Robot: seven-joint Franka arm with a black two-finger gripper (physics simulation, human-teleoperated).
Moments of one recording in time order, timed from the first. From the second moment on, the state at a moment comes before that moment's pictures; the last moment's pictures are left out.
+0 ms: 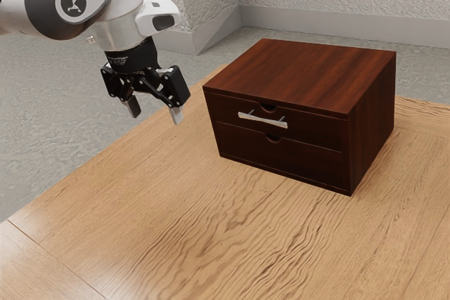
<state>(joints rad) 0.14 -0.02 -0.08 -1.44 0.03 1.50 -0.15</state>
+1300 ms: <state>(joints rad) 0.16 -0.02 0.03 -1.16 -0.03 1.28 0.69</state>
